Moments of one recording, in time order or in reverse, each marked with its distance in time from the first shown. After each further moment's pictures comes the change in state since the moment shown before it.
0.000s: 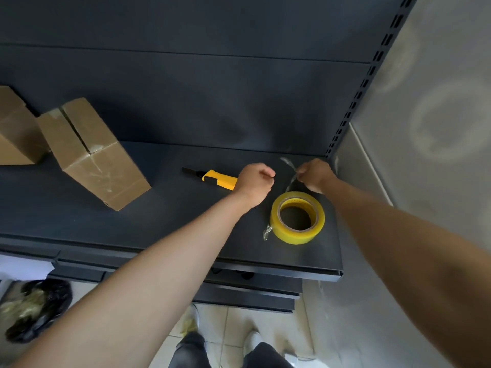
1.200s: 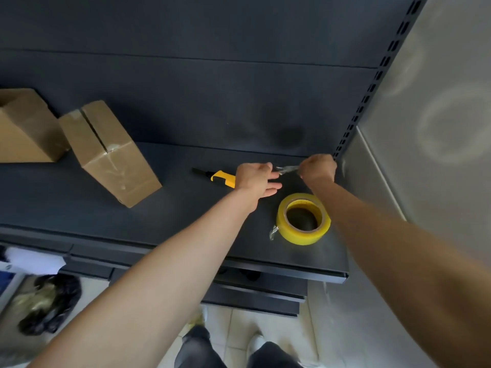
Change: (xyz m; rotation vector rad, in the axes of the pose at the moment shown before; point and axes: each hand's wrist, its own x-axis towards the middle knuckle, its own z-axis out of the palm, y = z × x) left_hand -0.020 0.024 -0.012 -0.570 0.097 -0.272; right_hand 0.005 -0.034 0.005 0.384 0.236 0.305
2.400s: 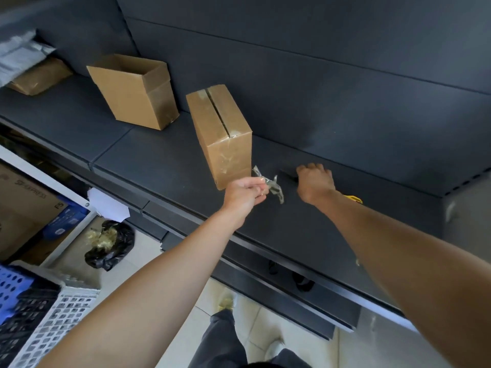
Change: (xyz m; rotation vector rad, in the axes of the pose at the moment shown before) left_hand -0.001 -0.029 -0.211 -0.099 0.270 0.131; right_hand -0.079 -0.125 0.130 -0.844 -0.225 -0.766
